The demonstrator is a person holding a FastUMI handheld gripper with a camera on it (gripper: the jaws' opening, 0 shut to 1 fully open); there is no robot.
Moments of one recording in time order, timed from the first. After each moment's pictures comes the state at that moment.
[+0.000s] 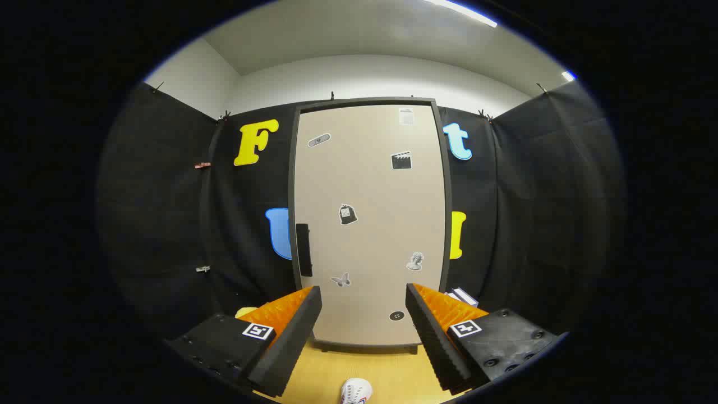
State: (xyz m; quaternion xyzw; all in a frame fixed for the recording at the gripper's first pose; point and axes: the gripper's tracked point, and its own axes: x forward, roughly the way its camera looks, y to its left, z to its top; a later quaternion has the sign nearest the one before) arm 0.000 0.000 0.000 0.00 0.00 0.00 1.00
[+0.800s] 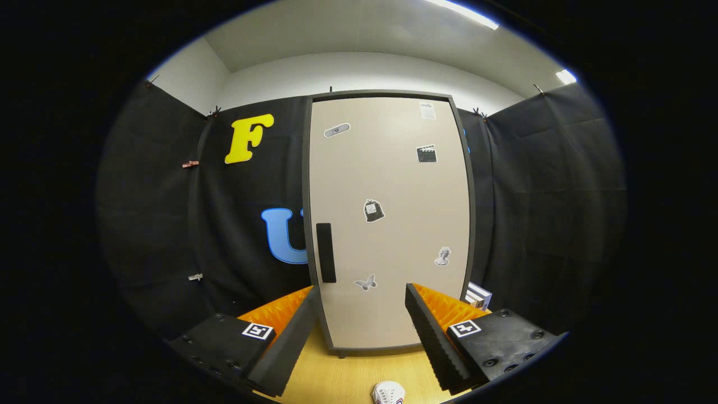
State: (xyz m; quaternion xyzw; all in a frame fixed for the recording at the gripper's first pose) arm 0.031 0.074 -0.010 0.00 -0.01 -0.03 1.00
